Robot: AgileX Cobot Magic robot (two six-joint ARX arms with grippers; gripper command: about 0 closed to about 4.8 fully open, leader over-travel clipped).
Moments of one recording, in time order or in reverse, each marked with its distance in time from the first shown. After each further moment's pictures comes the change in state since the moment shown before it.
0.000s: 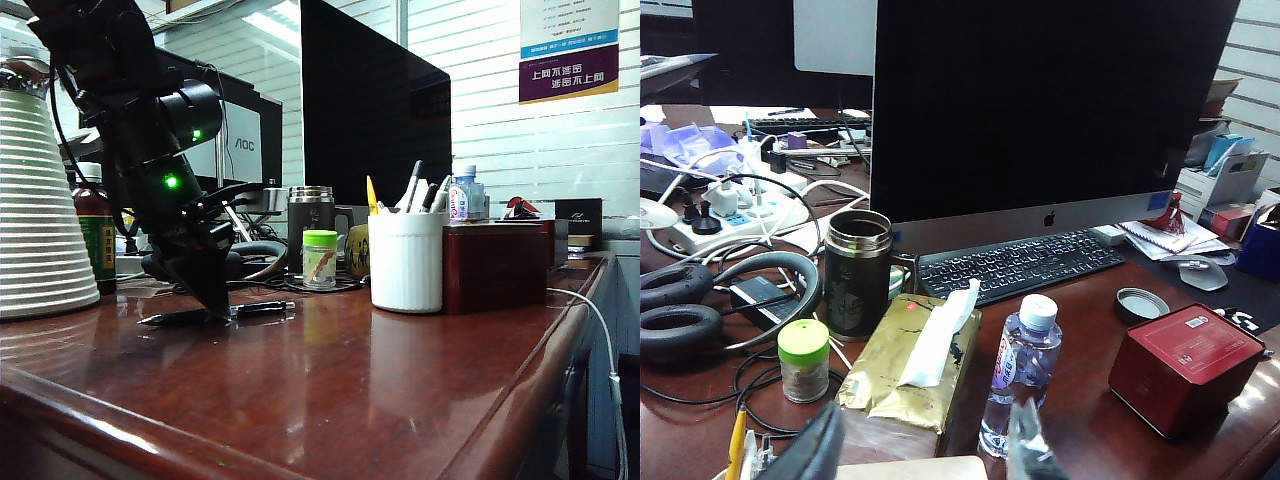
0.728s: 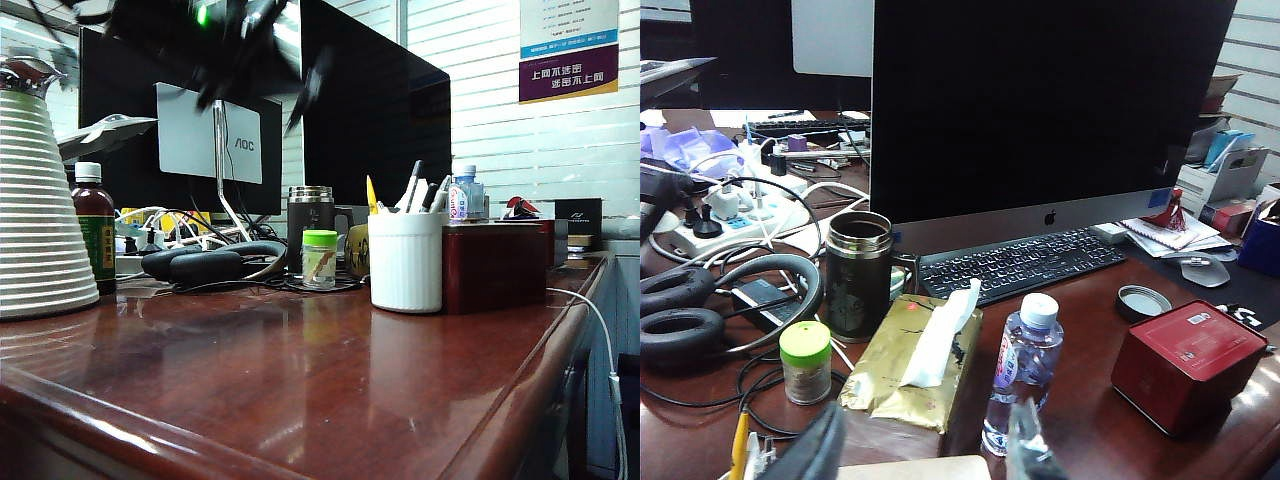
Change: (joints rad) left arm -0.013 -0.198 0.000 0.802 0.356 -0.792; right arm 0.000 0.000 0.000 0.000 0.000 0.014
